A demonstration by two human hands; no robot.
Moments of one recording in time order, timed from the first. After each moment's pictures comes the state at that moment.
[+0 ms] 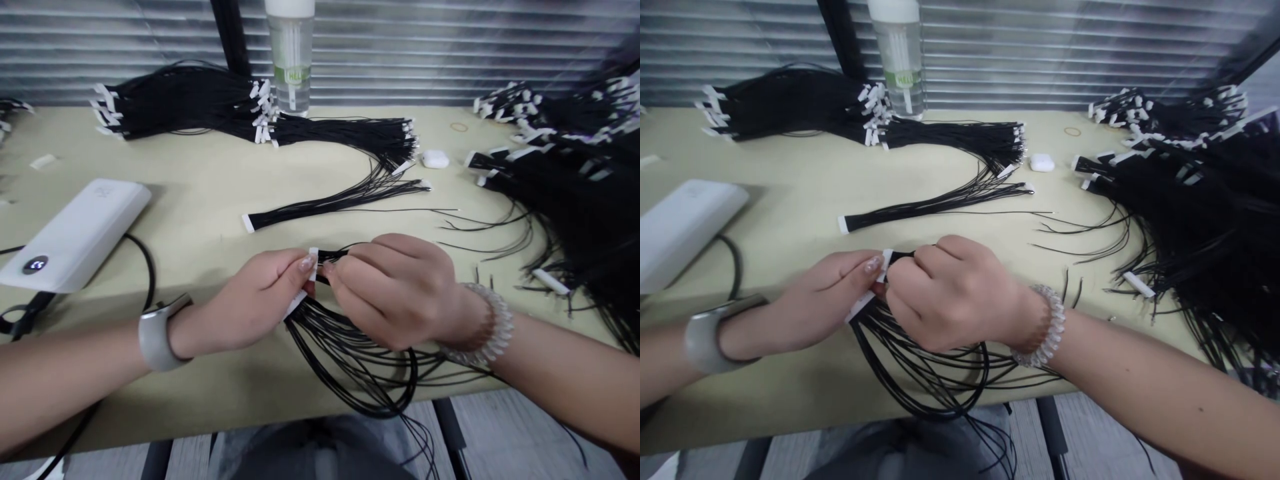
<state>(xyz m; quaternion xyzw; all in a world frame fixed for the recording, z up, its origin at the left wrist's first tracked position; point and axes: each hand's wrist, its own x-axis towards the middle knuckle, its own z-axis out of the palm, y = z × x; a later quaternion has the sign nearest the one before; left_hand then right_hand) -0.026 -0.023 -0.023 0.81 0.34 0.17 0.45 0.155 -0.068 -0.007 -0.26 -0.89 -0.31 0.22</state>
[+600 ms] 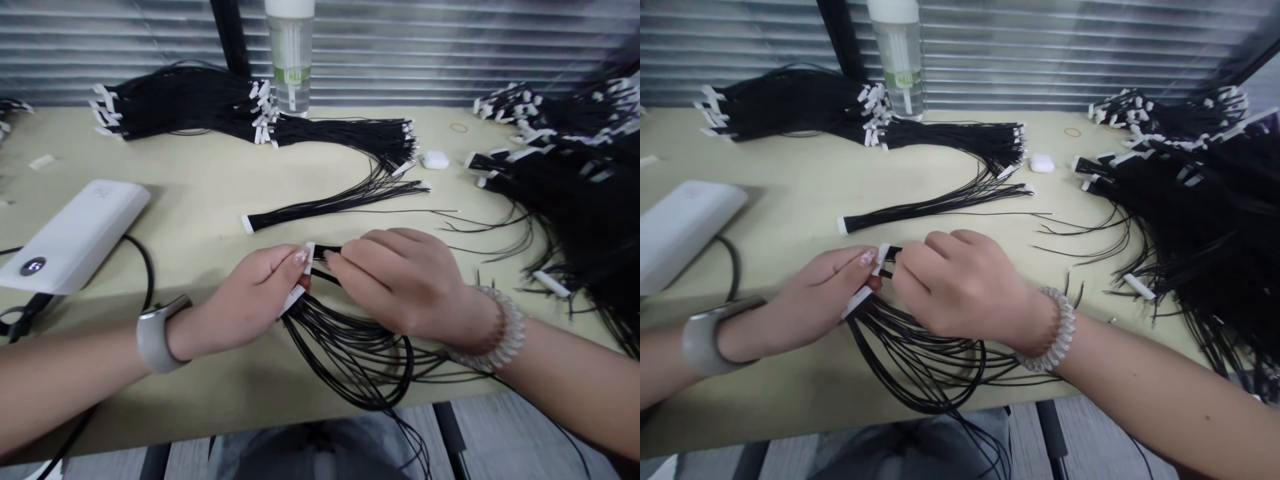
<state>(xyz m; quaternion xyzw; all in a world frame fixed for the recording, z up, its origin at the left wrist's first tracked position) -0.025 -0.025 -0.022 0.77 0.39 0.19 0.47 0.159 -0.068 -0.004 -0.34 -0.88 -0.29 0.18</state>
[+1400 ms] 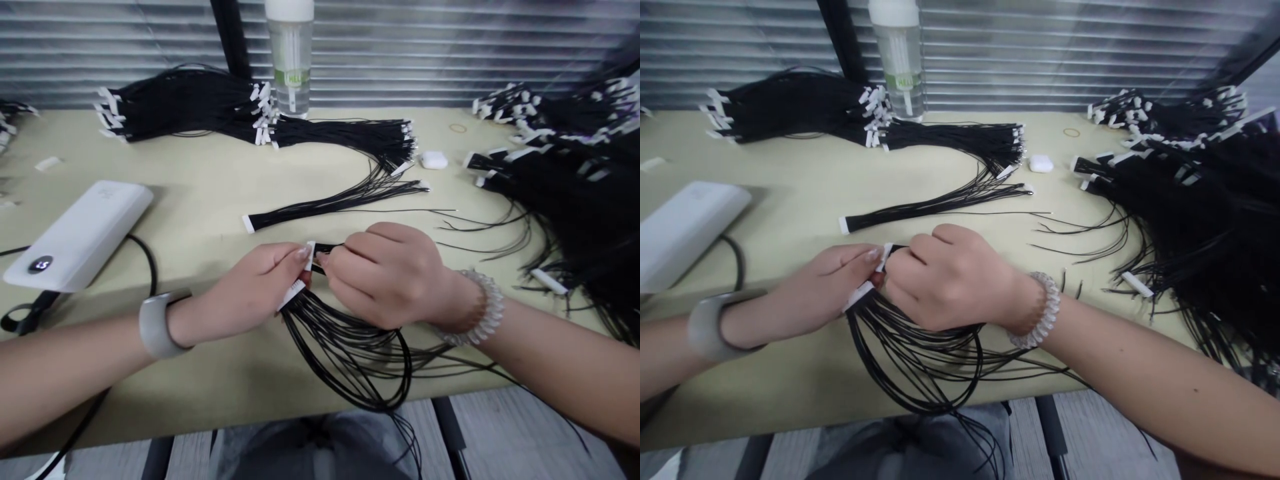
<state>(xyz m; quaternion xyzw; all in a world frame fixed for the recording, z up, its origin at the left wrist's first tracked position) -0.023 -0.021 -0.018 0.75 0.39 0.15 0.51 0.159 -0.056 -0.009 -0.24 -0.89 -0.31 0.21</state>
